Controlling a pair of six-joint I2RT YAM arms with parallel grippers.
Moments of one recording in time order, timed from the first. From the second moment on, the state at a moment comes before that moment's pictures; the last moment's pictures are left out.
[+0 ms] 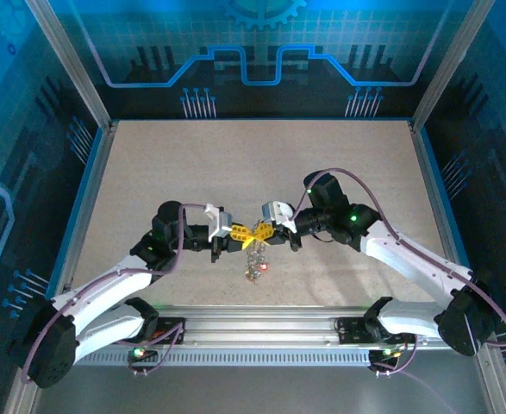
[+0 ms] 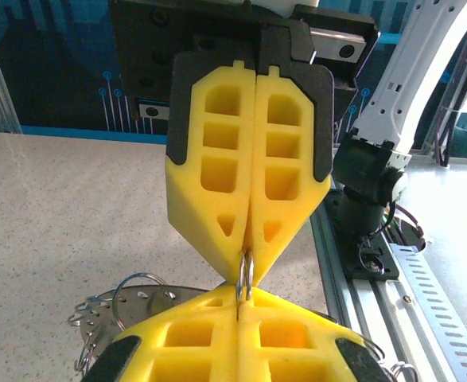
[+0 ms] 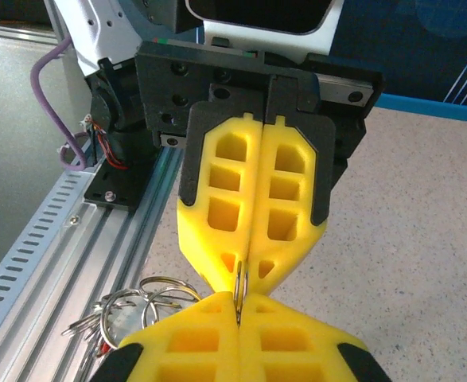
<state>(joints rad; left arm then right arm) -0.54 1.01 0.48 0.38 0.89 0.09 0.67 1.21 0.95 -0.36 -0.83 -0.61</state>
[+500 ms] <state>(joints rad) -0.54 1.00 0.51 0.23 0.87 0.16 0.70 1.24 0.96 -0.48 -0.71 -0.69</state>
